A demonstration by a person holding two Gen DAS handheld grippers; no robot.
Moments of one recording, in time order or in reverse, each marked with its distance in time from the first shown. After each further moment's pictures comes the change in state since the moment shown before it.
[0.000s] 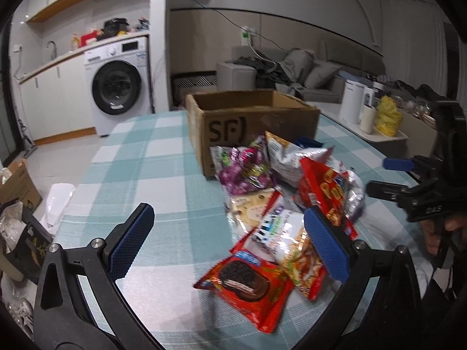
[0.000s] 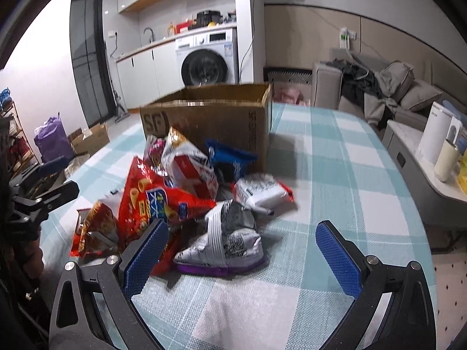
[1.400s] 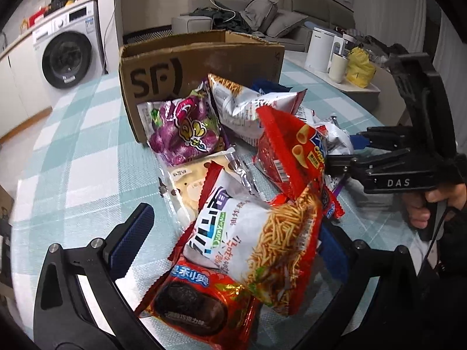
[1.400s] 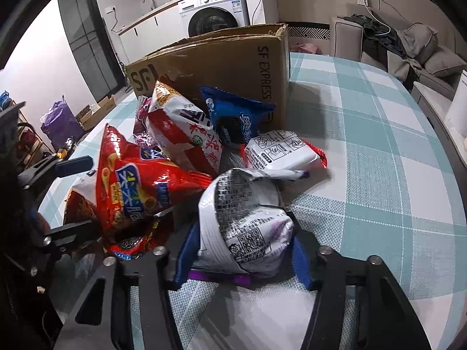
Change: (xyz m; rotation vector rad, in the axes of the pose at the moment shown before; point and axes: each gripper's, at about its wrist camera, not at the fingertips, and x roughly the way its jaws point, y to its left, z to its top) left arm 0.072 -0.026 -0.001 0.079 0.260 -0.198; right arm 0.079 -0.016 0.003 0.040 0.227 0.109
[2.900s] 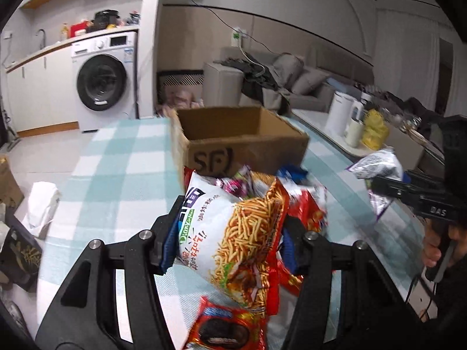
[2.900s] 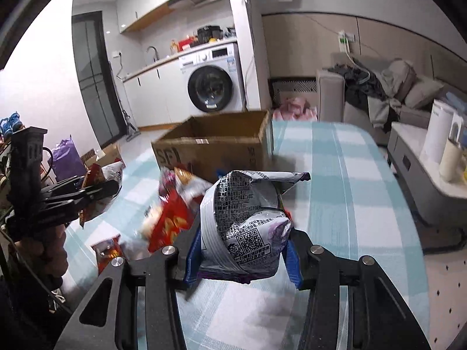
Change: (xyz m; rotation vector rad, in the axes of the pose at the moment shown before) left arm -0.083 0.033 0.030 -0.129 -0.282 0.098; right arm -0.122 0.015 -0.004 -0.001 -0.318 -0.035
